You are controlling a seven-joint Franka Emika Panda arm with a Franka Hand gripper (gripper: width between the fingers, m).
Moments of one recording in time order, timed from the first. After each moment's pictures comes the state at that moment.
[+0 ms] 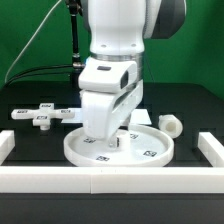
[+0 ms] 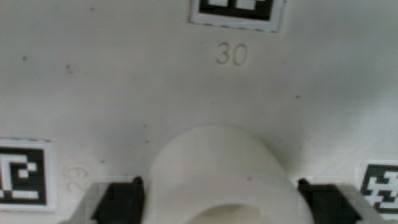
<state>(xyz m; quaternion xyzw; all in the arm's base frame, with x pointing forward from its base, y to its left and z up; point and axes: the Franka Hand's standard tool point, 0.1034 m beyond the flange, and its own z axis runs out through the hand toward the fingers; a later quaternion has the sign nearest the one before) 0.529 -0.006 0.014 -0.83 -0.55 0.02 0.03</state>
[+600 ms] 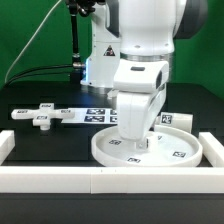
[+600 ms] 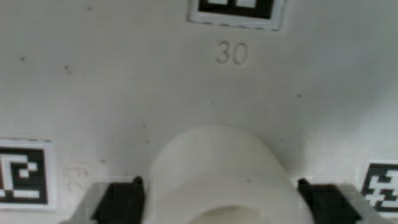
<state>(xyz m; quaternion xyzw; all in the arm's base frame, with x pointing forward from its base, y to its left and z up) 0.534 0.039 0.014 -0.83 -0.55 0.01 0.04</state>
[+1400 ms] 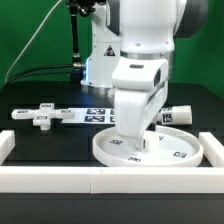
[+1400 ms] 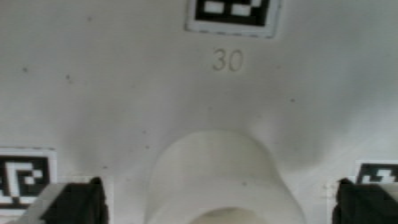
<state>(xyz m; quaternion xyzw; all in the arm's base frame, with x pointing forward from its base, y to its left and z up) 0.526 0.031 0.029 -0.85 -0.52 0.01 0.03</state>
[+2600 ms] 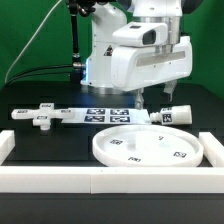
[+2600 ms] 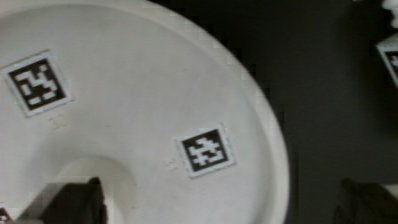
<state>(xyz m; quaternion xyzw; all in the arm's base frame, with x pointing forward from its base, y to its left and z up) 0.437 0.073 0.064 -0.95 -0.32 -0.01 0.01</state>
